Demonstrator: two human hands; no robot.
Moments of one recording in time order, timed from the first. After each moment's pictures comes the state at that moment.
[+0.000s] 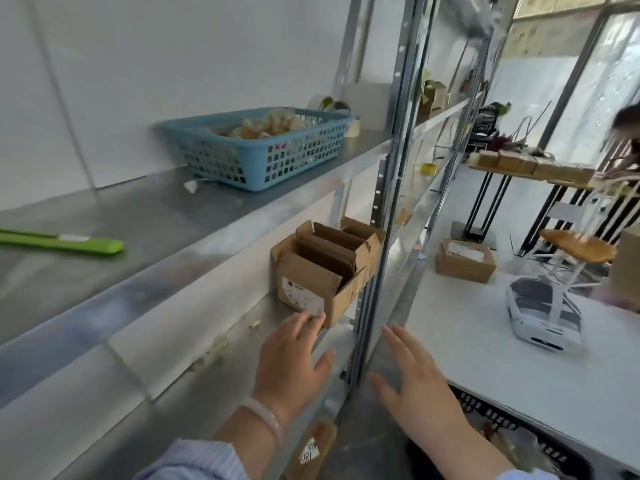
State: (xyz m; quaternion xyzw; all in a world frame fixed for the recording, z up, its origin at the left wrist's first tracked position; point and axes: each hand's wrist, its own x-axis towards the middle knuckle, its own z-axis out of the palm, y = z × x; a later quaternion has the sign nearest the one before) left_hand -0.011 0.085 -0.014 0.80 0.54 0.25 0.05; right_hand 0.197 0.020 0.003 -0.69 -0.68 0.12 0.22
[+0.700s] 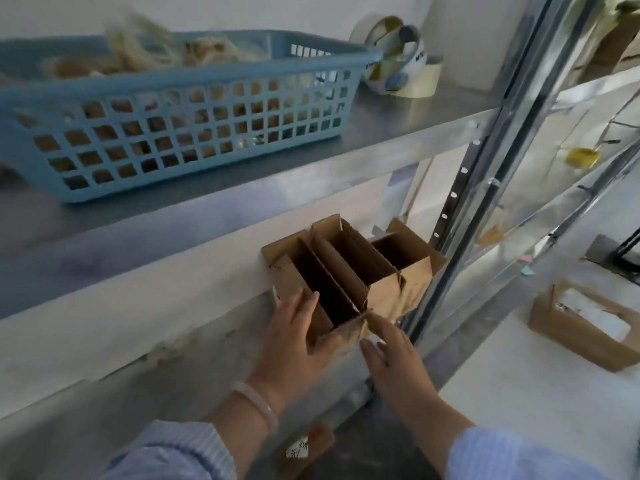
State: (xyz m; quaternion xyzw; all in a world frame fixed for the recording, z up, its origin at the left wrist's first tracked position) left_hand 0.079 0.242 -0.059 0.62 0.70 0.30 0.17; right_hand 0.267 0.277 -0.052 -0.56 -0.69 0.39 0.23
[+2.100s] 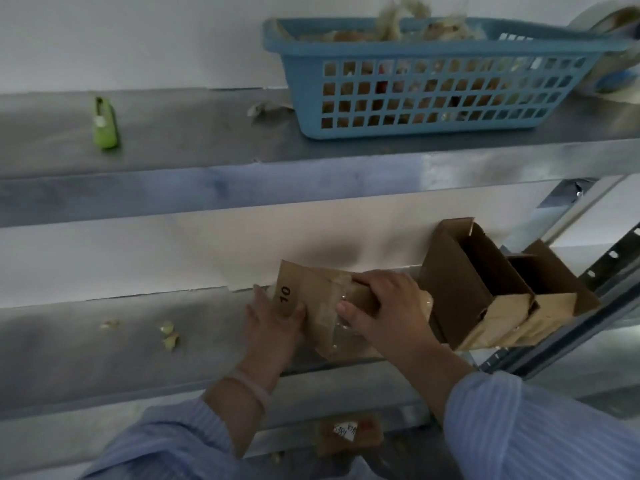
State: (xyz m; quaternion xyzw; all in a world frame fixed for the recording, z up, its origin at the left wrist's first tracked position) left_hand 0.002 0.133 -0.042 0.13 0.83 0.50 0.22; right_hand 0.134 0.259 -0.006 -0.27 -0.90 0.19 0.28
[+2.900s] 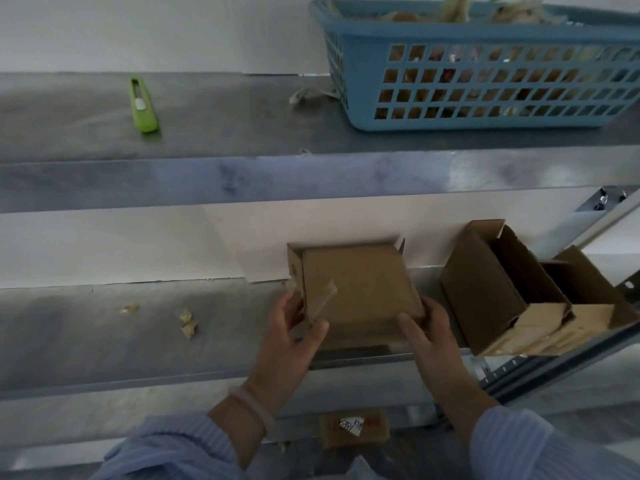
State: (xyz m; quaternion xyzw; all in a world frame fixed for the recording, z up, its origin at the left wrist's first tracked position) left_hand 0.004 0.094 -0.061 0.25 0.68 0.64 0.24; right_hand 0.159 0.260 -0.071 -0.40 -0.70 0.54 0.26
